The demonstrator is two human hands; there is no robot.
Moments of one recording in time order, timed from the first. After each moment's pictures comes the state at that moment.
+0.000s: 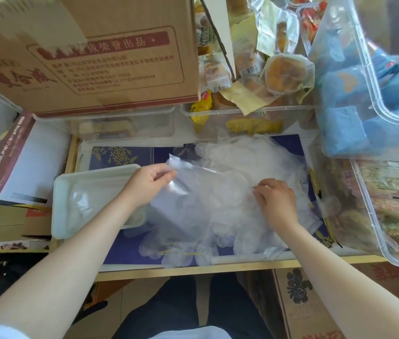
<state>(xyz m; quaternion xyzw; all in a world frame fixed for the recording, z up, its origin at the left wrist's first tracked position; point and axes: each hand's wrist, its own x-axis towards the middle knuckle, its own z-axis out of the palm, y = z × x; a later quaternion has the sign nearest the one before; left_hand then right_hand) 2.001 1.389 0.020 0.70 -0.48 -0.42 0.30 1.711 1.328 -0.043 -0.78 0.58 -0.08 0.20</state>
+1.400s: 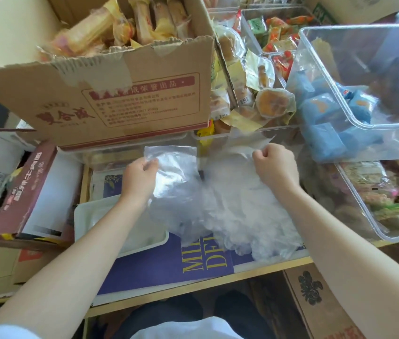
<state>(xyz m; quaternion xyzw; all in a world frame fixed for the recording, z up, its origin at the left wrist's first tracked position) 2.041 1.376 0.061 0.78 -0.35 -0.31 0.41 1.803 1.315 0.102 -0.62 0.72 -0.21 0.24</state>
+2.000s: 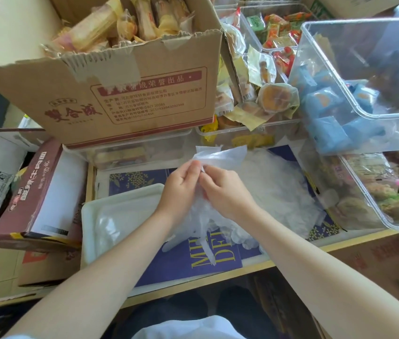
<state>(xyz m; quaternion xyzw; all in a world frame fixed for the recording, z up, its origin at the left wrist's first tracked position) 1.989 1.410 0.083 0.57 -0.43 -0.49 0.51 1.882 1.386 0.099 -0.71 0.53 -0.22 0.40</state>
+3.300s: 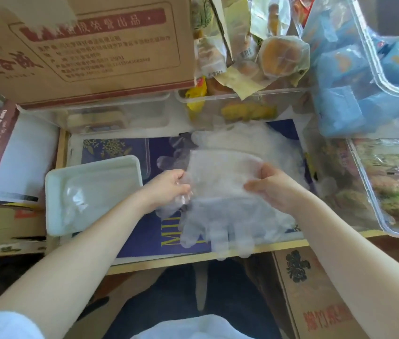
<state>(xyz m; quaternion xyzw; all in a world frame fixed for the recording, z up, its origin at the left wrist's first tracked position) 1.974 1.393 0.008 0.69 -0.46 -0.54 0.14 1.732 1.330 0.017 -0.42 0.55 -0.16 0.70</state>
